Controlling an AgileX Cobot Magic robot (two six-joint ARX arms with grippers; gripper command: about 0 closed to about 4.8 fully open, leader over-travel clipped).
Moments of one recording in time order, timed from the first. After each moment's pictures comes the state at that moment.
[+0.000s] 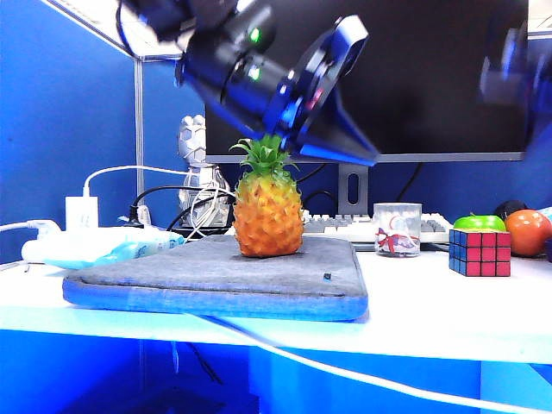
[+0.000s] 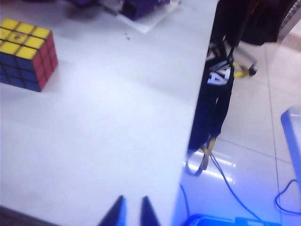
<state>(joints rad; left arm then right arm) -0.64 1.95 1.53 -0.35 0.78 0.41 0.01 1.32 1.05 -0.42 -0.03 0.17</state>
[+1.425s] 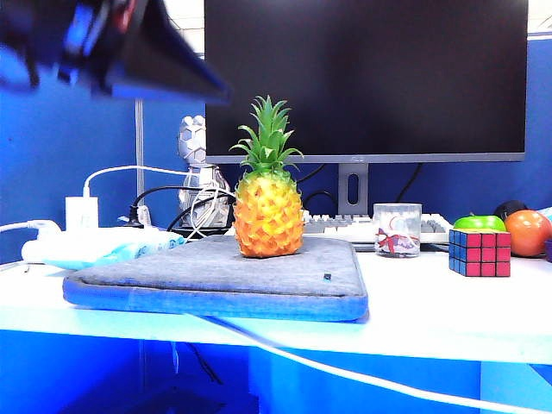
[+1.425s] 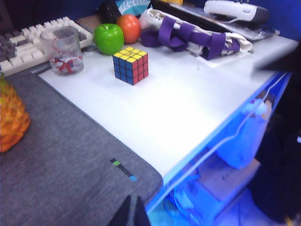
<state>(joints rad) -0.80 0.99 0.43 0.32 0.16 0.10 0.22 0.31 0.25 -0.38 -0.12 0.52</state>
